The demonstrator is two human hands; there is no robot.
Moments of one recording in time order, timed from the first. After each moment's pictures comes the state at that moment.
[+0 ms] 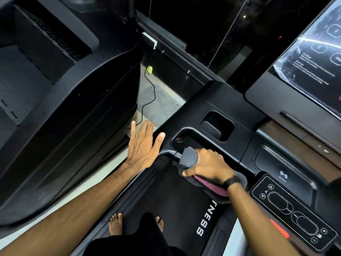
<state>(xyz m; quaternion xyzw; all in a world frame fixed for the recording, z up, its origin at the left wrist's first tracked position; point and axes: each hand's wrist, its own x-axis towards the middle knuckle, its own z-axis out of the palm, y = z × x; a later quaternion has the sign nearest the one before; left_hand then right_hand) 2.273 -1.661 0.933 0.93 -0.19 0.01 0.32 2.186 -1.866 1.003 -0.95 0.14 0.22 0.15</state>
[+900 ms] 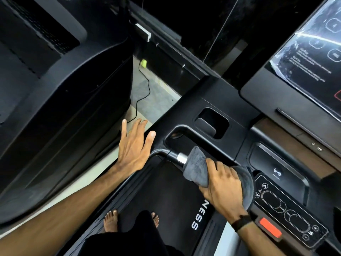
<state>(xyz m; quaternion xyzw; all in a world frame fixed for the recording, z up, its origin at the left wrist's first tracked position) 2.269 -1.660 0.935 0.92 -0.19 0.02 0.35 2.099 -1.884 0.982 -0.99 0.08 -0.02 -0.11</state>
